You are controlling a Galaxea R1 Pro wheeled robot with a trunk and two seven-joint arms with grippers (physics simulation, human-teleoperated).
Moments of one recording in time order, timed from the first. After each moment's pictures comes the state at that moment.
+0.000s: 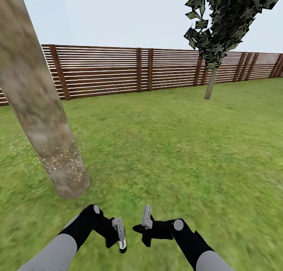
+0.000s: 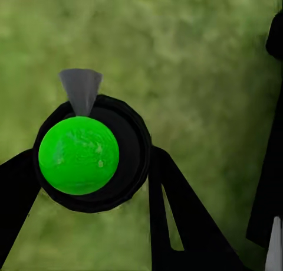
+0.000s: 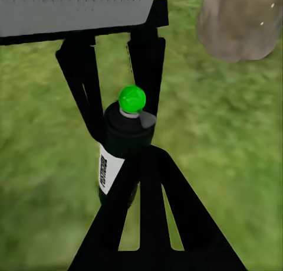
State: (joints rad) left arm -0.65 -0.03 -0.09 -0.53 -0.85 0.15 -1.11; right arm -0.55 0.13 0.17 -0.55 0.50 -0.31 0.87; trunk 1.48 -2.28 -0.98
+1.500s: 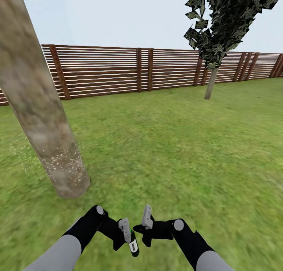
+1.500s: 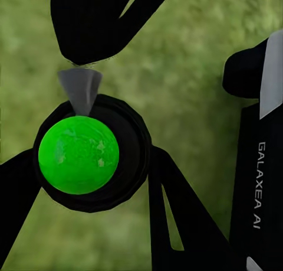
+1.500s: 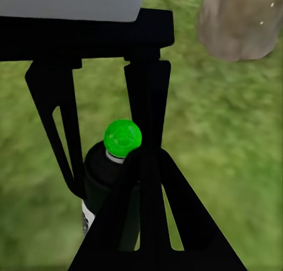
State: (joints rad) left arm -0.65 -0.07 -0.10 -0.52 -0.76 0.07 -1.18; right arm -0.55 0.12 0.17 -0.55 0.50 -0.31 0.87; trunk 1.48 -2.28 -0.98
